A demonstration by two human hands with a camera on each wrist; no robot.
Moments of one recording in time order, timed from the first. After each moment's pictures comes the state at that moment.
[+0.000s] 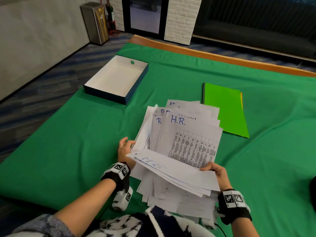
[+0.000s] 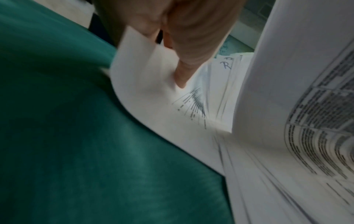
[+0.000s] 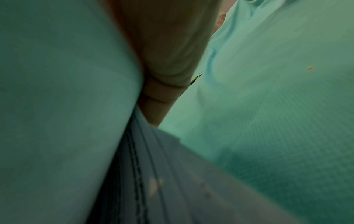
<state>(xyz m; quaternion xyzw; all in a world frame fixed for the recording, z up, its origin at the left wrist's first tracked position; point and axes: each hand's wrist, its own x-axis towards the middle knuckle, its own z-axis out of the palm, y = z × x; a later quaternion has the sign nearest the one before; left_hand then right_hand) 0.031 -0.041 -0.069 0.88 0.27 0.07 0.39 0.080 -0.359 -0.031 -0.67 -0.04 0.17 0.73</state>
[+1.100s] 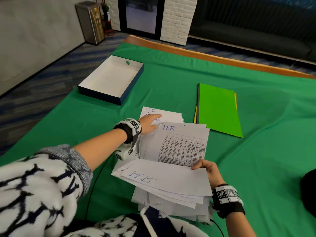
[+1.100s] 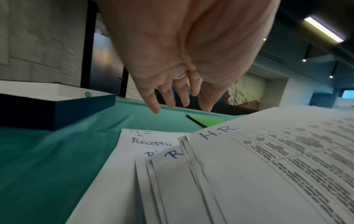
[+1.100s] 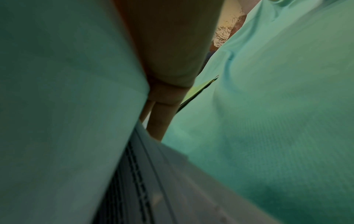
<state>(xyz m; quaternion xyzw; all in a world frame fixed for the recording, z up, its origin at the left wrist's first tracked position) 0.156 -0.048 0.010 0.95 -0.03 -0.11 0.29 0.092 -0.358 -0.033 -0.71 -0.07 0.21 0.67</state>
